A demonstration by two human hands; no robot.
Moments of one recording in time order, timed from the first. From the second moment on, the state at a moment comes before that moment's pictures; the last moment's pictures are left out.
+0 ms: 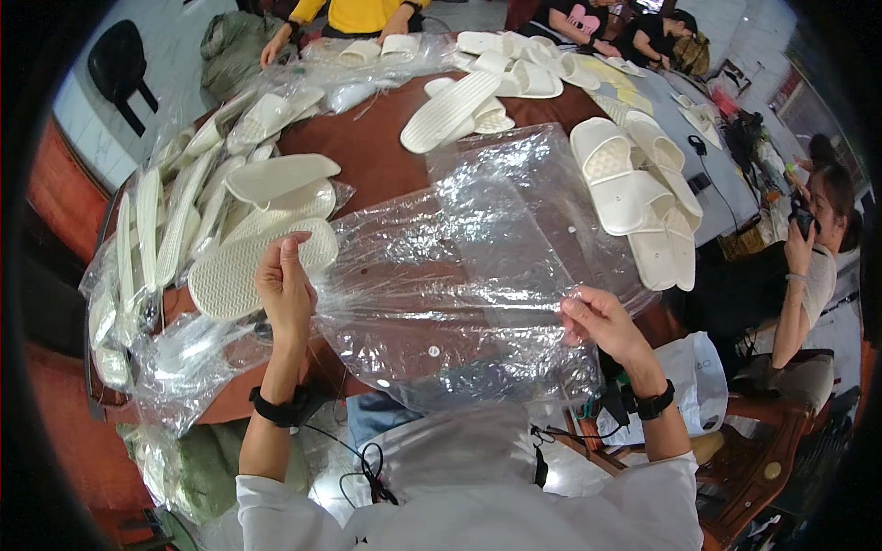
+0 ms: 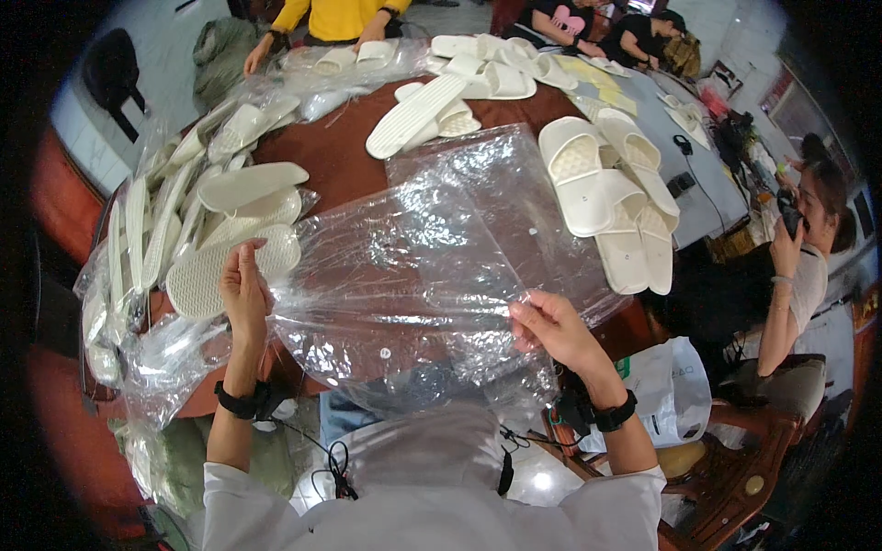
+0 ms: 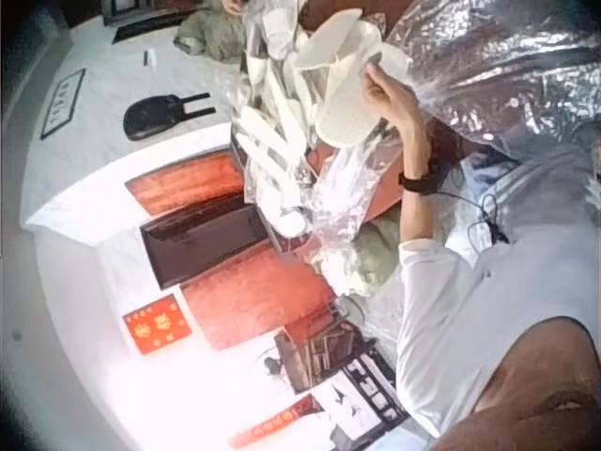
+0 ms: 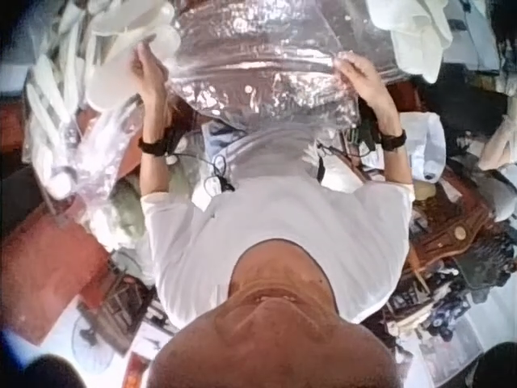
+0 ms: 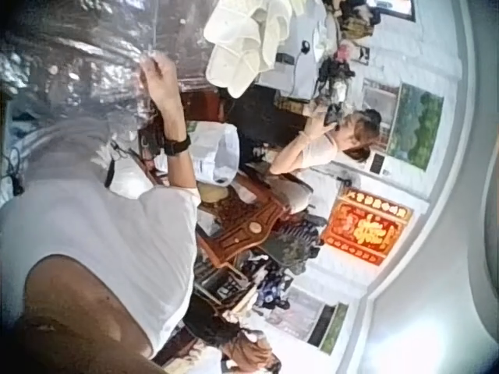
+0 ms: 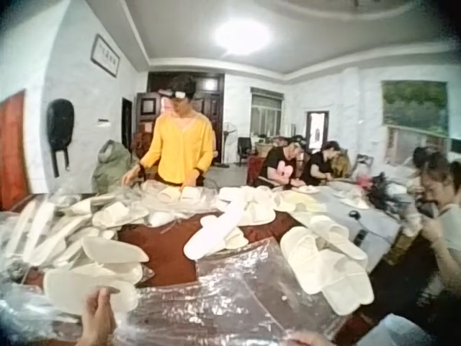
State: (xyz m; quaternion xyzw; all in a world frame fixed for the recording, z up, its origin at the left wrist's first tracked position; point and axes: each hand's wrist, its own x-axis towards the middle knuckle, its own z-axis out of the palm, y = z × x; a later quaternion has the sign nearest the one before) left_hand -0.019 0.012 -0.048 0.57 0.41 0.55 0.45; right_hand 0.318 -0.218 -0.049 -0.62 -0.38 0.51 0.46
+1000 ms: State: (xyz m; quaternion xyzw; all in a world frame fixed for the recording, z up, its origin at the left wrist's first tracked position) left_hand 0.131 -0.025 -0.083 0.96 0.18 0.02 0.22; right_hand 0.458 -0.170 -0.077 -0.86 -0.35 -0.09 0.35
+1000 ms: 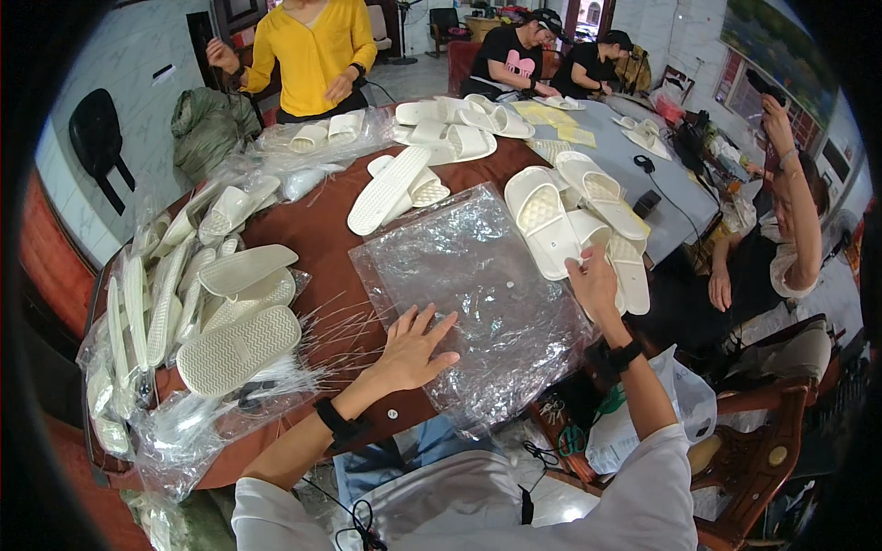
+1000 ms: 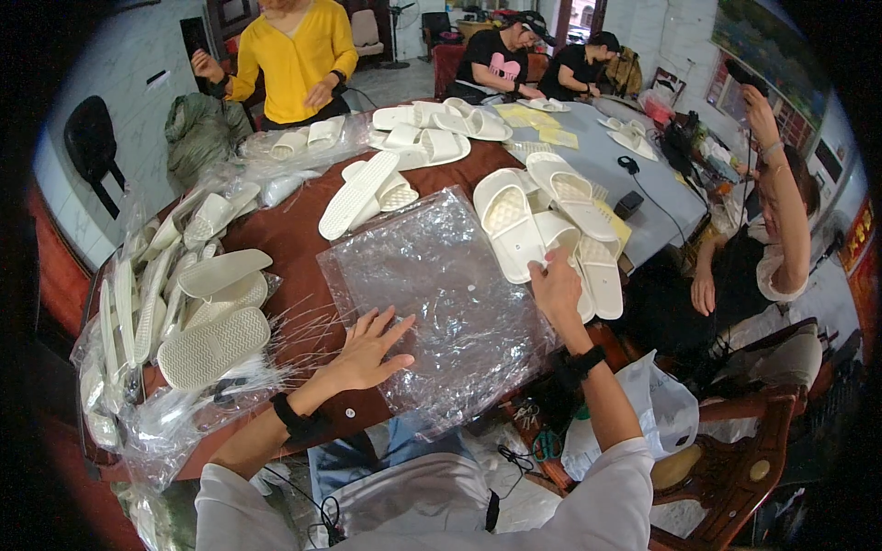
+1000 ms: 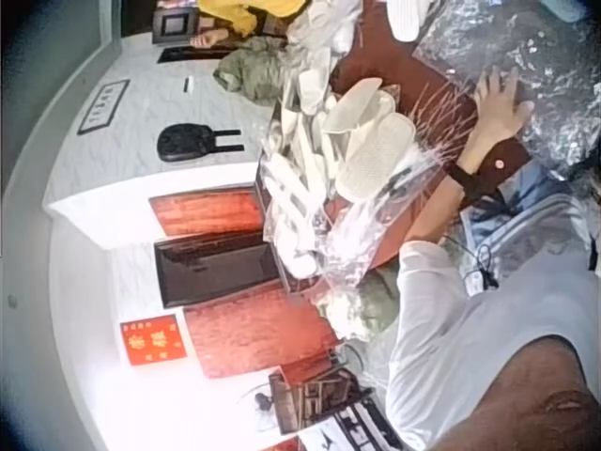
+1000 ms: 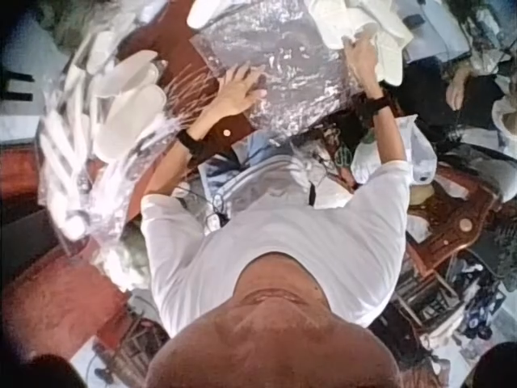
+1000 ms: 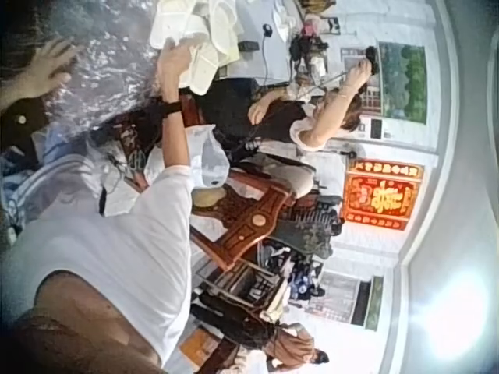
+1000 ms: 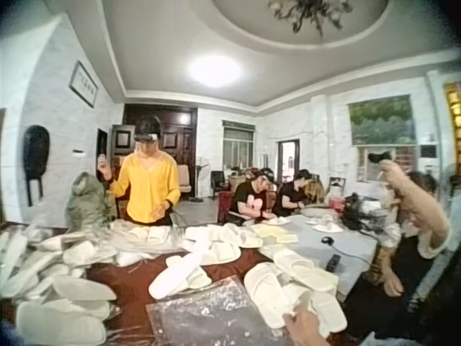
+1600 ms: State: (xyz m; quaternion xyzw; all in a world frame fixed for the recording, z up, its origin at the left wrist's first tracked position) left_hand 0.177 -0.024 -0.081 0.96 0.18 -0.04 0.21; right_hand 0.470 -0.177 -0.092 -0.74 -0.33 0.08 0.58
